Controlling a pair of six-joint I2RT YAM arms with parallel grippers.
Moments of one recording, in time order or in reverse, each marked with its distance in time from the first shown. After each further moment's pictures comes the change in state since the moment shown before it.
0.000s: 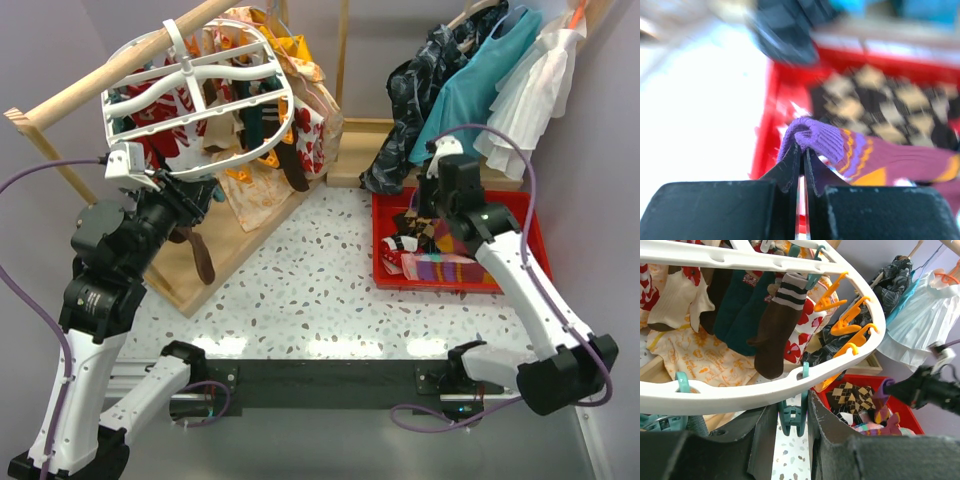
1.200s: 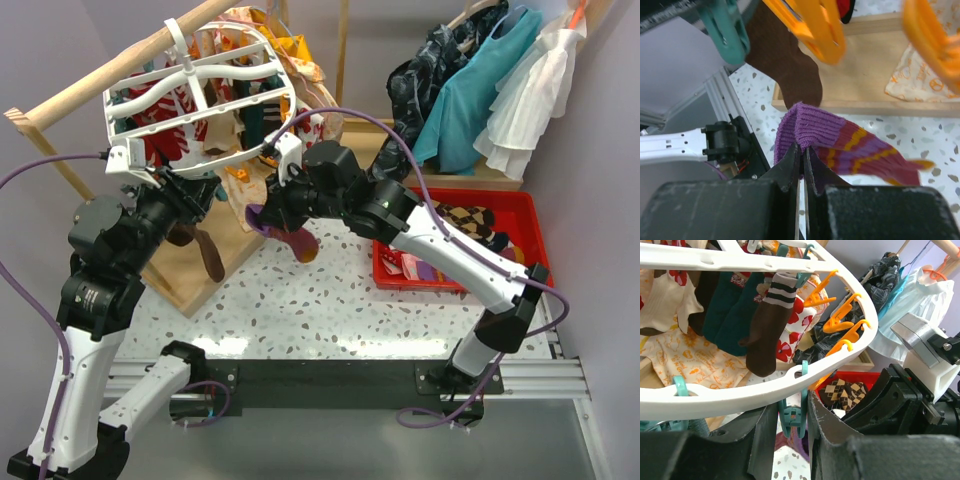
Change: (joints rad) left arm 0.000 0.023 0.039 -0.014 0.048 -0.010; right arm 0.655 0.423 0.691 -0.018 -0.343 0.100
